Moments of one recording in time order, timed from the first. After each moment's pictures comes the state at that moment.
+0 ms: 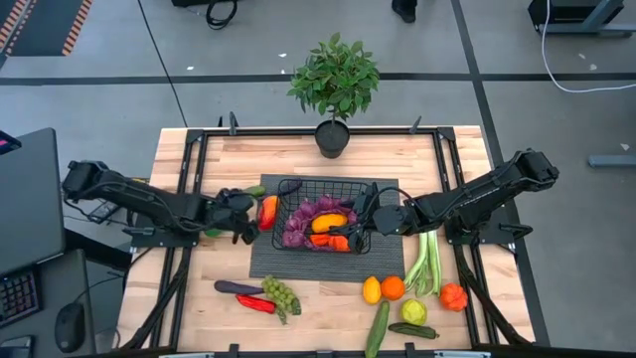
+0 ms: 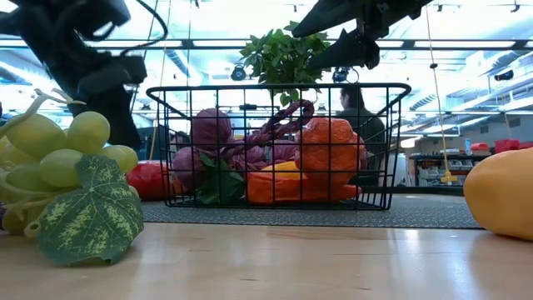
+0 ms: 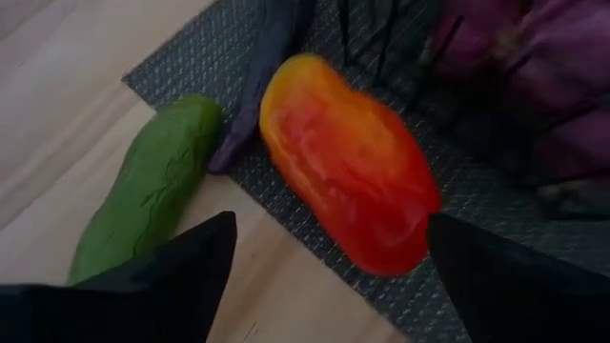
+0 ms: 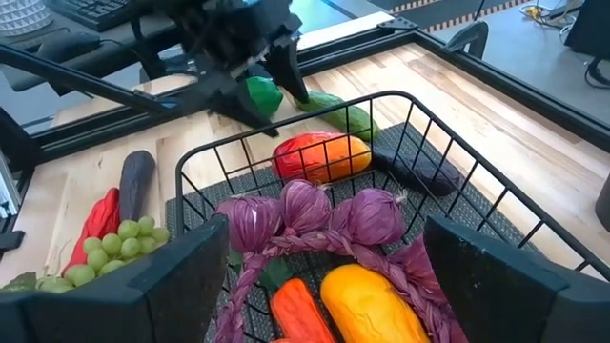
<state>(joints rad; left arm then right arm) -0.20 1.09 0.51 -0.50 -0.50 -0.75 0.28 1.39 0.88 0.03 0.53 0.43</state>
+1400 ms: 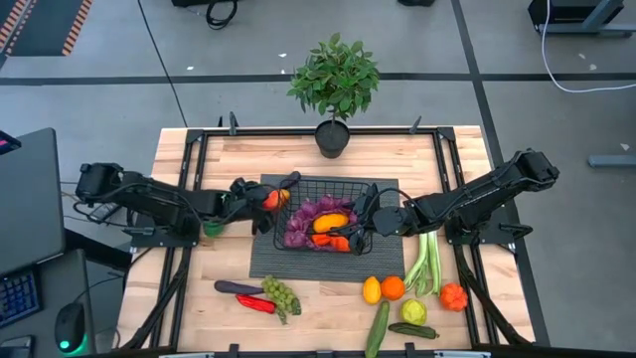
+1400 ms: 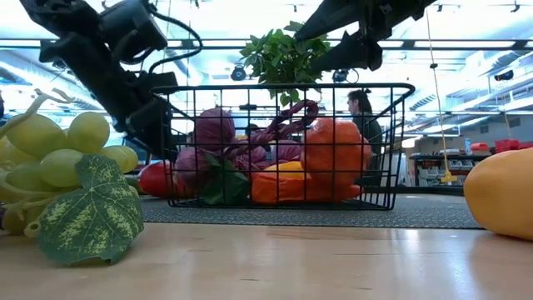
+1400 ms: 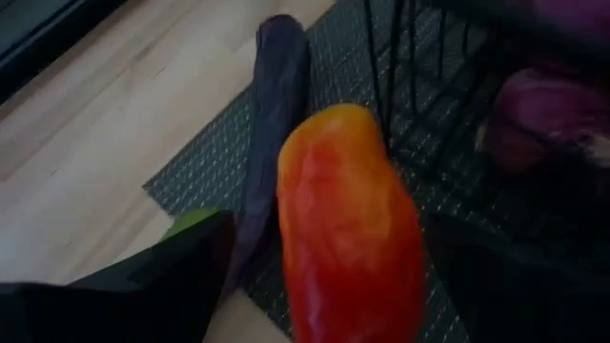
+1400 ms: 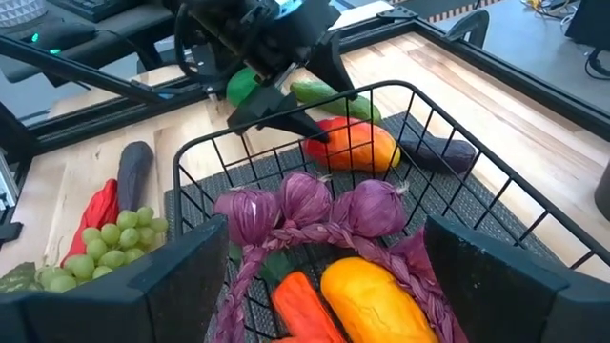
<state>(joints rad) -0.04 1.28 0.52 -0.18 -0.56 -0.48 0.29 1.39 0.88 0.00 0.53 0.45</state>
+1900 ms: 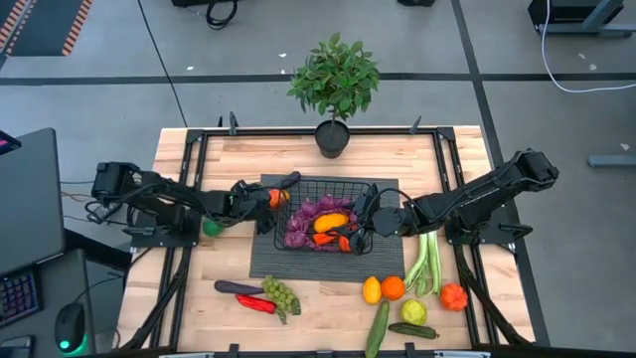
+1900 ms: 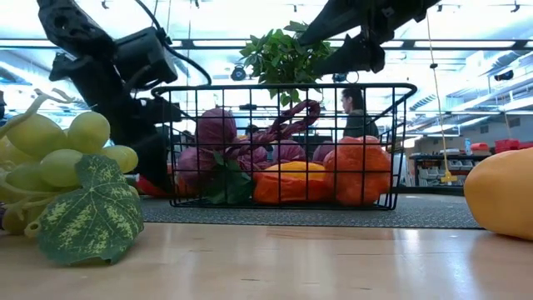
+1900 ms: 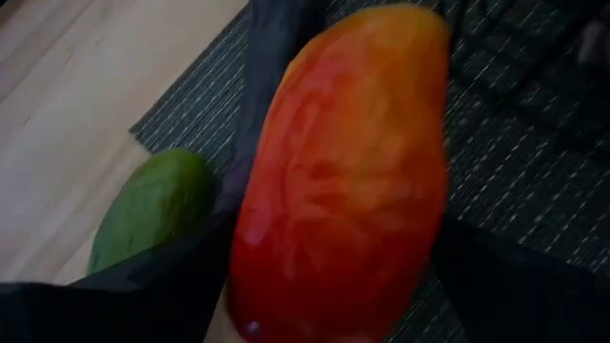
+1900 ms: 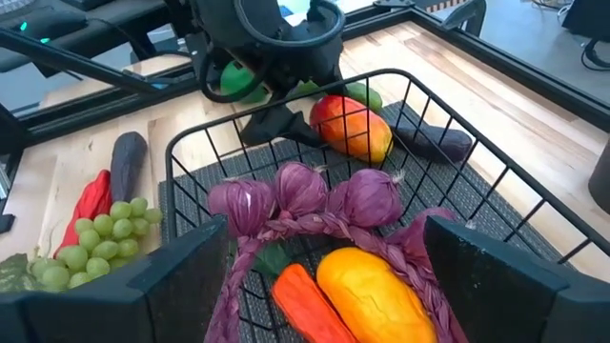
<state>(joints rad) 0.00 1.43 0.51 -0.17 -0.53 -0.49 0.29 1.39 0.88 -0.04 0.53 0.47</state>
